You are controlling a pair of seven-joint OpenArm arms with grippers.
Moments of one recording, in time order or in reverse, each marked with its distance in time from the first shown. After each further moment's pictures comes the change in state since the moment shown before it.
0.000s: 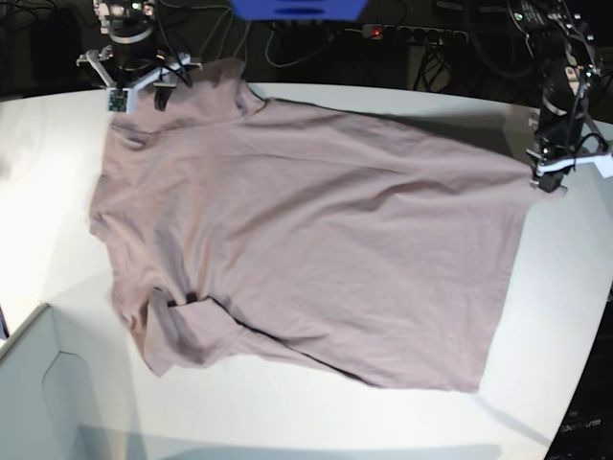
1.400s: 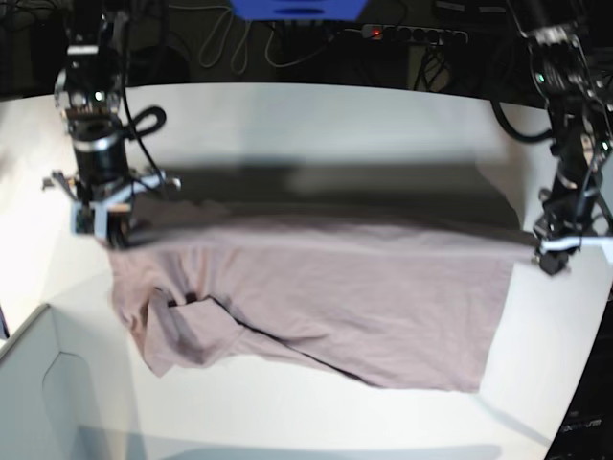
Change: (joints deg) left arm -13.7 -9.1 8.7 -2.4 0.2 -0.4 0.7; right arm 19.0 4.4 0.6 10.8 0.0 7.1 -3.4
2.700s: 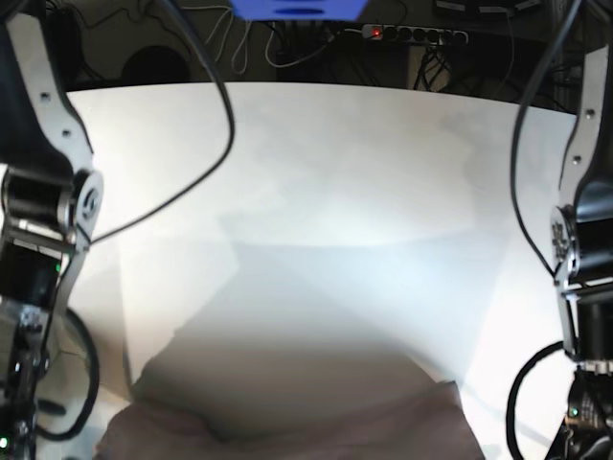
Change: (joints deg) left arm -64.3 -5.6 27.1 -37.6 -0.2 0.4 -4.8; right arm 64.3 8.7 -1.1 -25.6 -0.7 9.2 -9.9
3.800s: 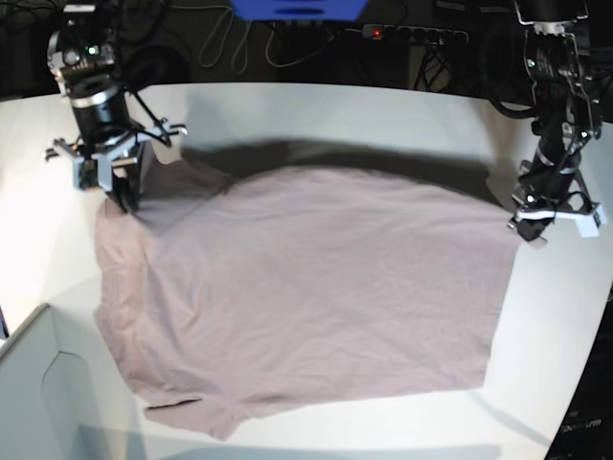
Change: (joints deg) left arm 69.5 3.7 -21.5 29.5 -0.3 -0.3 -0.3; right arm -77.4 -11.1 5.3 31.6 0.3 0.2 16.6
